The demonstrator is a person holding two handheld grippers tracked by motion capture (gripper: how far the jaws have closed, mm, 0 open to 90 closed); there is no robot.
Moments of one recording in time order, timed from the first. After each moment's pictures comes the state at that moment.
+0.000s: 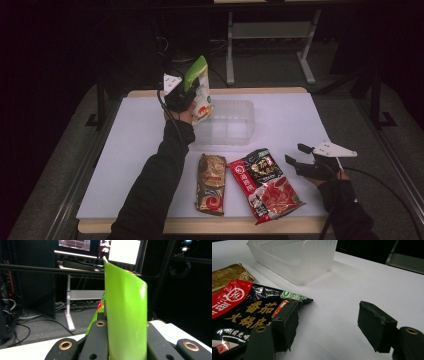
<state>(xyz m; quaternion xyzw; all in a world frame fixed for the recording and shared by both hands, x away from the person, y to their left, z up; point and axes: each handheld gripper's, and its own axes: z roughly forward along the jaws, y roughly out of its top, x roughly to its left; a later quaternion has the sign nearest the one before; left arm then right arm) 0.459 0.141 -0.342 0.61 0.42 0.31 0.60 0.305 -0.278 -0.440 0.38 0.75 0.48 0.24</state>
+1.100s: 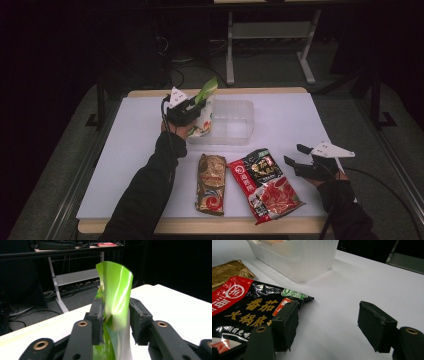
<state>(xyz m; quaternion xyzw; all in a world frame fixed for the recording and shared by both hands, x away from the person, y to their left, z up) 0.435 0.149 -0.371 0.71 0.36 0.27 0.54 0.304 -0.274 -0.440 0.37 0.76 0.47 0.24</state>
